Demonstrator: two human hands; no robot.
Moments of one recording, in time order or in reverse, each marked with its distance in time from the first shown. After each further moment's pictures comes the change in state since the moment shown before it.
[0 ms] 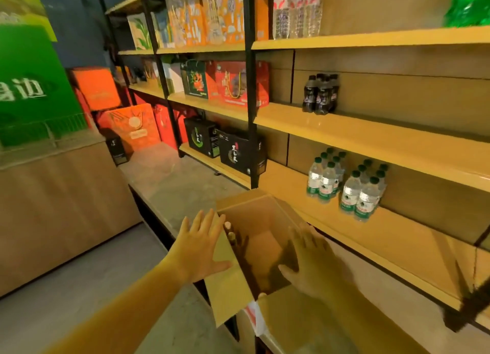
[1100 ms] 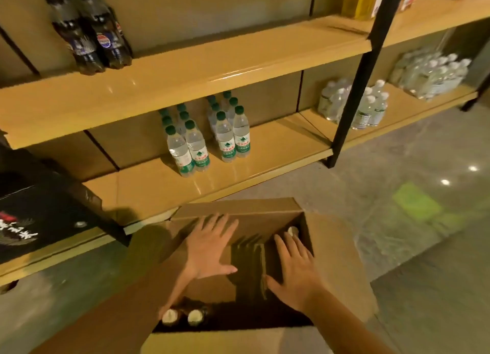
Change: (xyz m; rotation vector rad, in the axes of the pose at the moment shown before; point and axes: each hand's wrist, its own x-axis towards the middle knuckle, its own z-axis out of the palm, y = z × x) left_hand 0.365 0.048 0.120 0.167 -0.040 1.303; right_hand 0.129 -0.074 0.180 0.280 -0.046 1.201
